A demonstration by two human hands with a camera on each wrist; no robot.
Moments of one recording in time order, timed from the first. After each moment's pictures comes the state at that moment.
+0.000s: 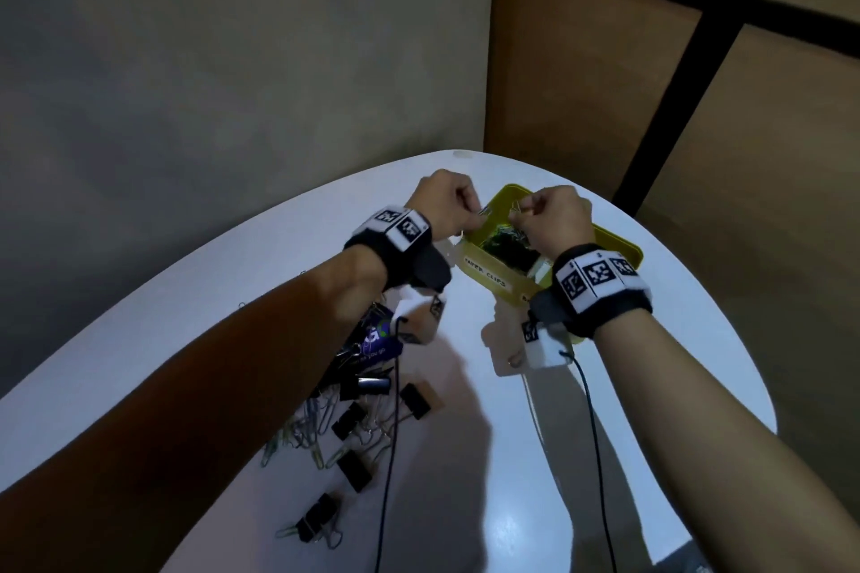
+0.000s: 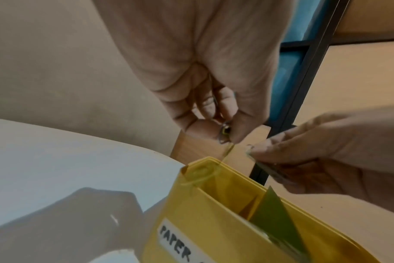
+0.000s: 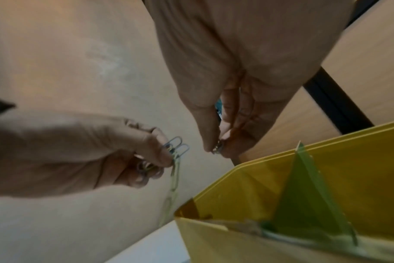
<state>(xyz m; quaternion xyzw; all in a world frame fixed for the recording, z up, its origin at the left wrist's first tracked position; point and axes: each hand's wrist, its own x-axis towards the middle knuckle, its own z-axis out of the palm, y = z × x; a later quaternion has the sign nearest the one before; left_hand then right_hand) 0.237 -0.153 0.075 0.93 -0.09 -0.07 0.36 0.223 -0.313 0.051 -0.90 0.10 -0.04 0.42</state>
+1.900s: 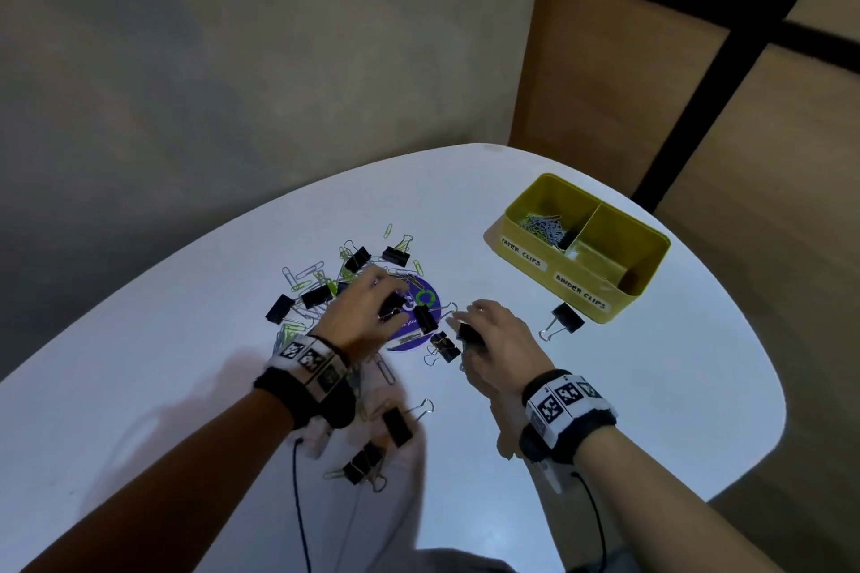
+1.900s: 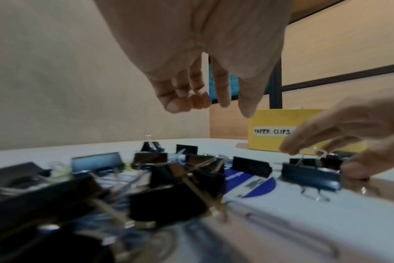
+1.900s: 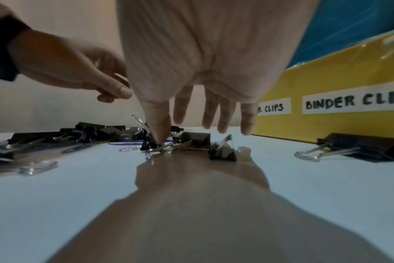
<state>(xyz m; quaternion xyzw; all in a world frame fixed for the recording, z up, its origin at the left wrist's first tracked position) 0.082 -0.004 -0.023 0.96 -0.11 0.00 0.25 0.082 -0.238 -0.057 -0.95 -0.21 0.08 0.22</state>
